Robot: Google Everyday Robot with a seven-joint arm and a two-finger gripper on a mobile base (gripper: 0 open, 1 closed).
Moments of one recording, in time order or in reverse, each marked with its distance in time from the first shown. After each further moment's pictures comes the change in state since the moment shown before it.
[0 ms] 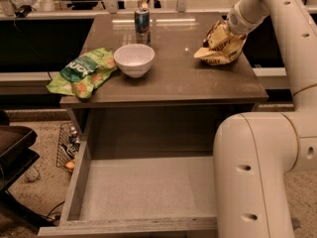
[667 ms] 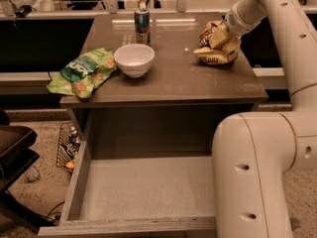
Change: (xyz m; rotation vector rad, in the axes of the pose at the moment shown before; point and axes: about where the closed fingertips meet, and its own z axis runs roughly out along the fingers) arm 0.001 0.002 0.008 -0.005 0.006 0.000
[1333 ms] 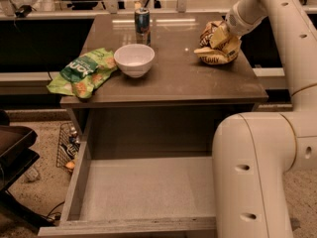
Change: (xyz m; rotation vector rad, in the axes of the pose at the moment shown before) arm -0.001 -0.001 -0.004 0.003 -0.006 -0.001
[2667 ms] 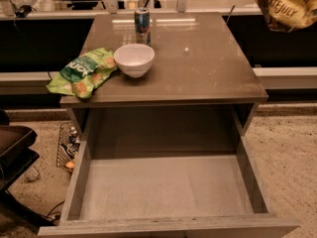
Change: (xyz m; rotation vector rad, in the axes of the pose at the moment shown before) arm 0.034 -0.029 -0.263 0.134 -0.271 -0.023
